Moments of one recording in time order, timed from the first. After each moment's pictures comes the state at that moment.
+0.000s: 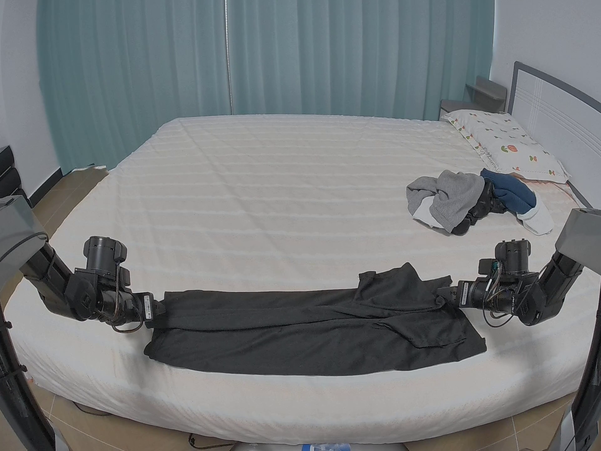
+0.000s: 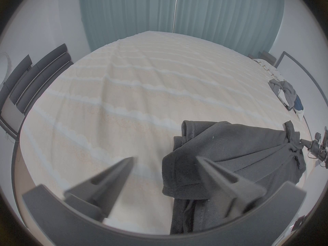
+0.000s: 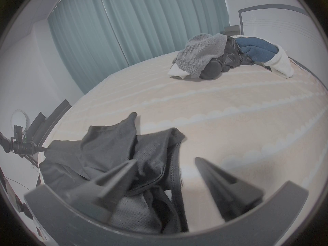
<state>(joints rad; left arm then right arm) 0.01 2.03 -0.75 -0.39 0.02 -0.17 0.04 2.19 -0.74 -0.84 0.19 0.19</state>
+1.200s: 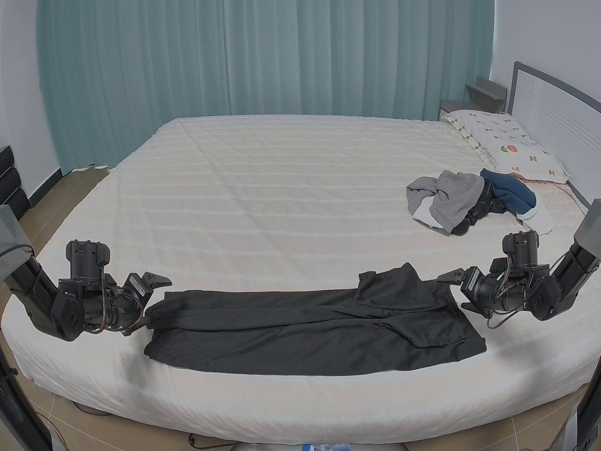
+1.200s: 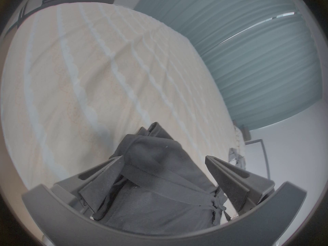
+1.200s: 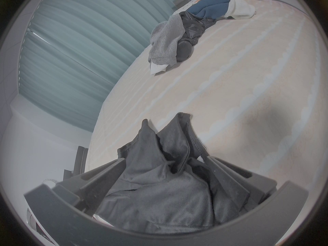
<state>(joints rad) 0.03 1.96 -0.53 -0.79 -0.27 -0.94 0.07 2.05 -0.70 -0.69 0.27 0.71</state>
